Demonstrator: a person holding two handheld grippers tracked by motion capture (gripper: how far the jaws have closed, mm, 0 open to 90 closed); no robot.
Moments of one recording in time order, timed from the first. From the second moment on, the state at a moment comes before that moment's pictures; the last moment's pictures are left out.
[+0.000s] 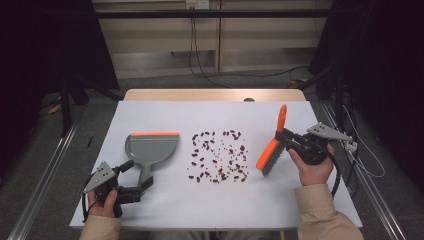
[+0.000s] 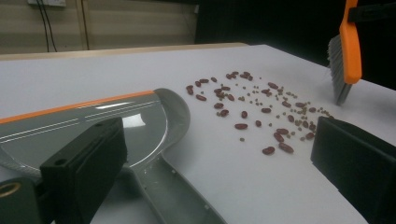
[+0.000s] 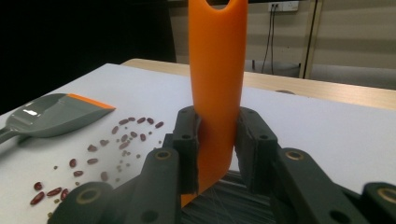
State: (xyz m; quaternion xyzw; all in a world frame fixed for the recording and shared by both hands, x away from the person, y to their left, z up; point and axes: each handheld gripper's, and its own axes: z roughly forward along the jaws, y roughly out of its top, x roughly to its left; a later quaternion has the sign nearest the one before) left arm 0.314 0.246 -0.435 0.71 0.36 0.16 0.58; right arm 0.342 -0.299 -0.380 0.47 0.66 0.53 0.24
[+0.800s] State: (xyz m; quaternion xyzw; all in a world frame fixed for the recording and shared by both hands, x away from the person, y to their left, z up) left arm 0.335 0.191 -0.390 0.73 0.31 0.15 0.59; right arm 0.352 -0.248 -0.353 0.42 0.68 0.55 0.25
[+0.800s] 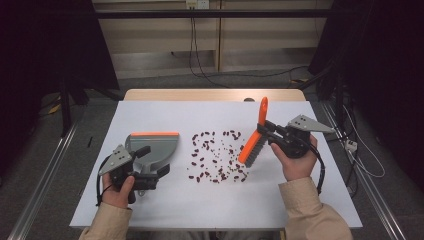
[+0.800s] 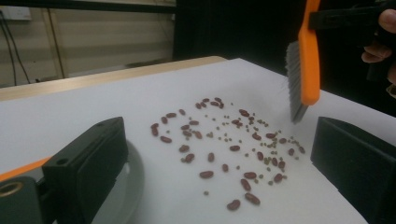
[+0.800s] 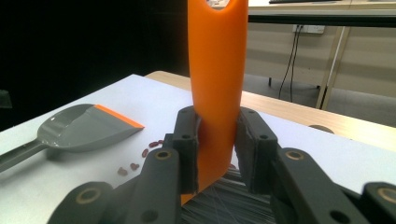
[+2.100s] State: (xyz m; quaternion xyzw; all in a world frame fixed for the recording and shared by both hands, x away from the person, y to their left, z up) left arm 0.362 0.061 -0.410 0.79 0.31 0.08 0.52; right arm 0.368 -0.164 -0.351 0.36 0.72 0.55 0.21
